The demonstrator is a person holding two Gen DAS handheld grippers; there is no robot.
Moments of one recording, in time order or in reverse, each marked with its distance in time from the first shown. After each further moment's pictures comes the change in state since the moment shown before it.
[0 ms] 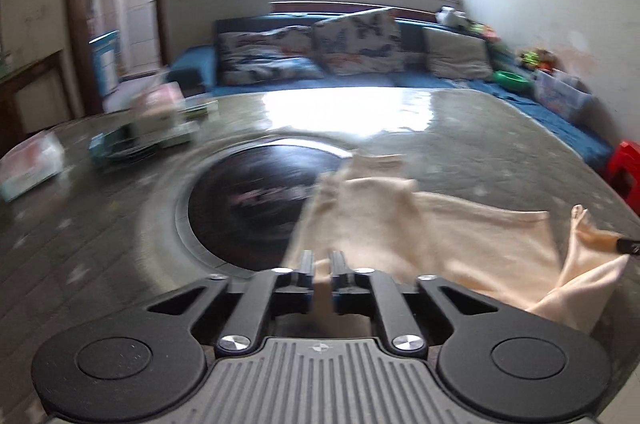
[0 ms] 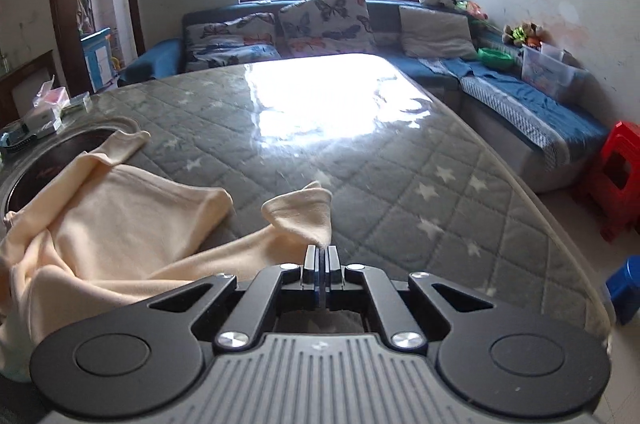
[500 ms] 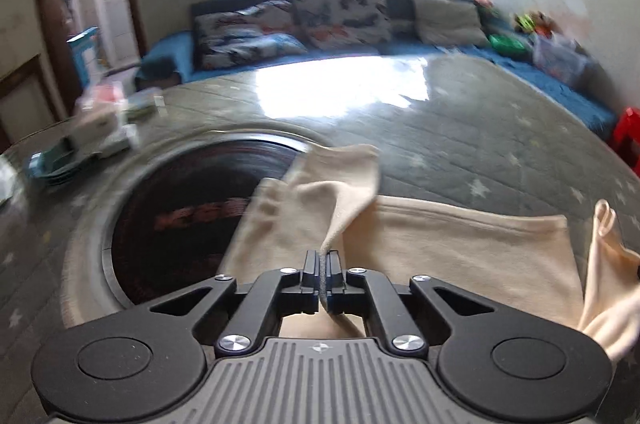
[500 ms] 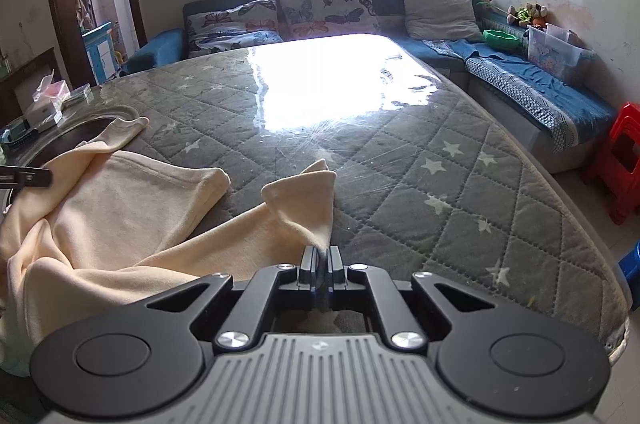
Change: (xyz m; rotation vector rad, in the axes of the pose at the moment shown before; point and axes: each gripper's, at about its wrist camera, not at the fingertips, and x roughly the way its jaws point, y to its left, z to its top) left arm 0.066 -0.023 0.014 0.018 0.065 0.055; right arm 0.009 -0.001 -0.010 0.018 0.042 0.025
